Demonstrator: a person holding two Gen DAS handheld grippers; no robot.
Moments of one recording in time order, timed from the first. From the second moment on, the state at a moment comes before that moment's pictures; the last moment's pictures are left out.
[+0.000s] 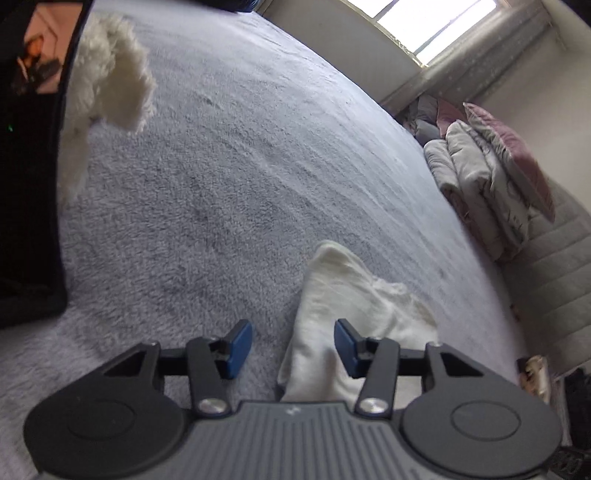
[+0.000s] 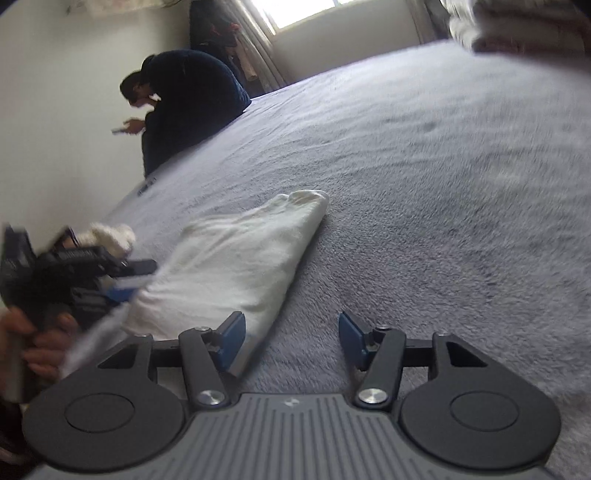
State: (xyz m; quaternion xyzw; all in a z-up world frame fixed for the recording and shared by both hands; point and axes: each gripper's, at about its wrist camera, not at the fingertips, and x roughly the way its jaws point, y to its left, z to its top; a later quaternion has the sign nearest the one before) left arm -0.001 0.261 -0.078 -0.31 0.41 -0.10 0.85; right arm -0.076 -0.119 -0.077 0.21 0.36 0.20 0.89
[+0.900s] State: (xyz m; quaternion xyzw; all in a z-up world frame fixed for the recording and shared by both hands) left arm 0.015 0.195 -0.102 -0.29 0.31 -0.10 0.90; right arm -0.005 -0.066 -0.095 0.27 0.34 0.19 0.88
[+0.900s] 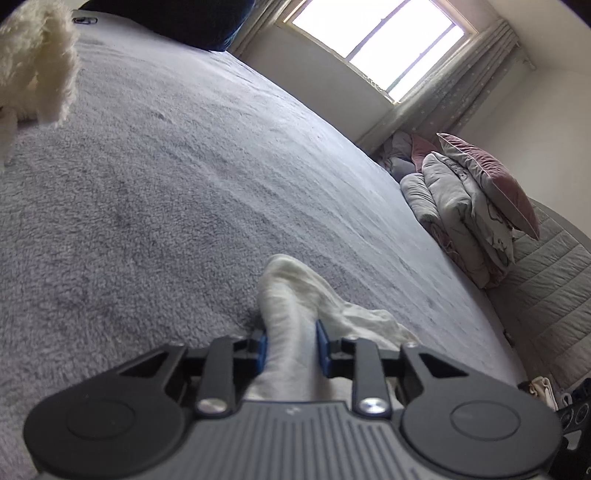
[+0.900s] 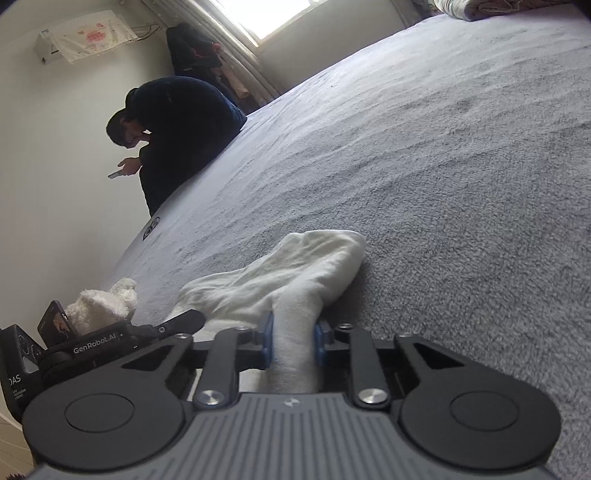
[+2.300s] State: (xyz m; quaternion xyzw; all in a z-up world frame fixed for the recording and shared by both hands) left arm 0.045 -0.266 0.140 -0.12 0.20 -0.37 0.90; right arm -0.092 -0.435 0.118 0.21 0.03 -0.07 0.98
